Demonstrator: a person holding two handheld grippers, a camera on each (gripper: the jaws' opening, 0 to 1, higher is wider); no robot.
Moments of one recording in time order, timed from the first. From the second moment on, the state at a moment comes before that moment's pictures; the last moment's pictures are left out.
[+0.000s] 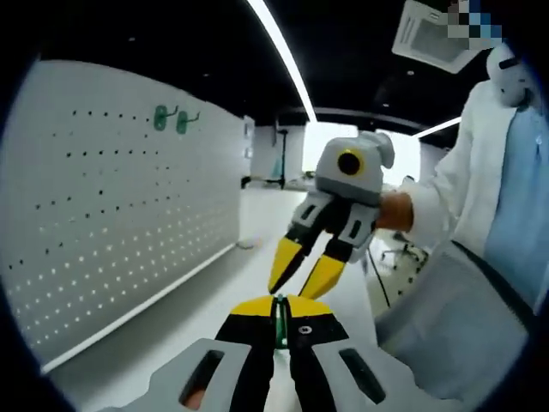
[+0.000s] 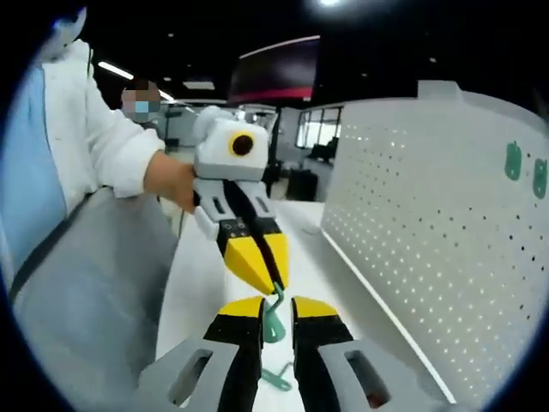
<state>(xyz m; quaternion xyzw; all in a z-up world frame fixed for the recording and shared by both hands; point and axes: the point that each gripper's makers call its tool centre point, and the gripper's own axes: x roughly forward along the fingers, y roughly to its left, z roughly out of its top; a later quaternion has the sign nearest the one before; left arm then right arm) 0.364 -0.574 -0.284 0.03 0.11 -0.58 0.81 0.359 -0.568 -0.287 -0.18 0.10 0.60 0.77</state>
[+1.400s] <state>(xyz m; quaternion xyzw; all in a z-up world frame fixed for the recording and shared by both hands) 0.347 -0.568 -0.305 0.10 0.12 -0.58 0.80 0.346 -0.558 -0.285 -0.17 0.11 0.63 0.75</state>
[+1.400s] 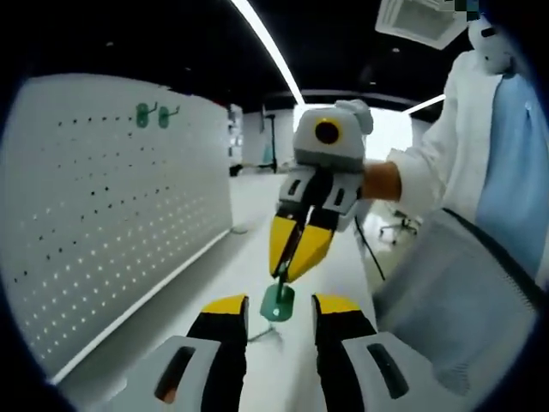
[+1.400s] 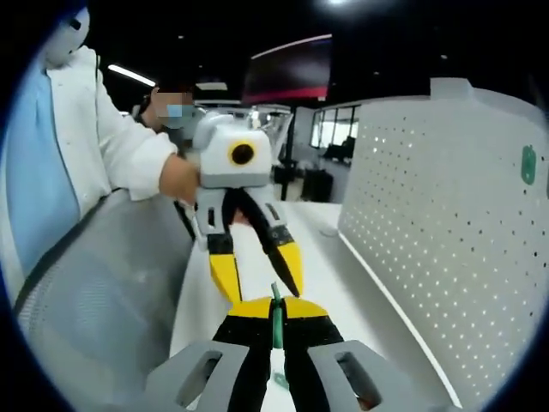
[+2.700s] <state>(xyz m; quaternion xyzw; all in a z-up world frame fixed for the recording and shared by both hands) 0.343 -0.562 -0.316 0.15 0.15 -0.58 0.79 0.336 -0.556 -0.290 -0.18 0.13 0.65 0.73</state>
